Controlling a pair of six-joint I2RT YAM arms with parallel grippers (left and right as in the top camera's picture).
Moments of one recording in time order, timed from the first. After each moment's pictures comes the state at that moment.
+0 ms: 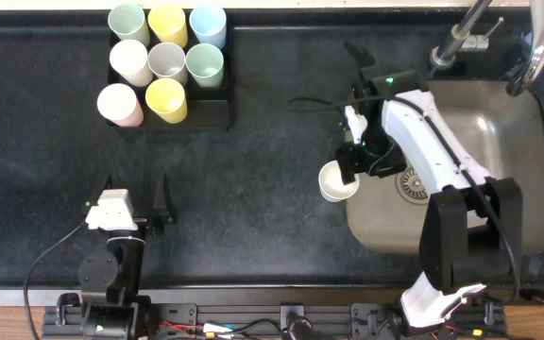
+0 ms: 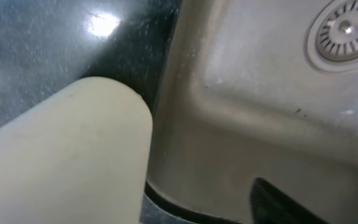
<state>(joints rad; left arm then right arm) -0.04 0.01 0.01 -0.08 -0.04 -0.09 0.23 1.86 1.38 -1.31 -0.08 -0.04</state>
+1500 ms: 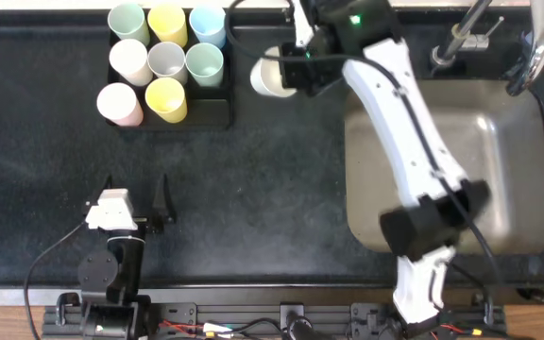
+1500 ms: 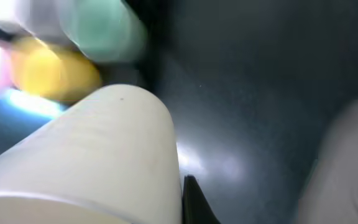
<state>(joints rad) -0.04 0.01 0.01 -0.08 -0.03 -0.09 0.43 2.11 2.30 -1.34 -0.22 0.29</state>
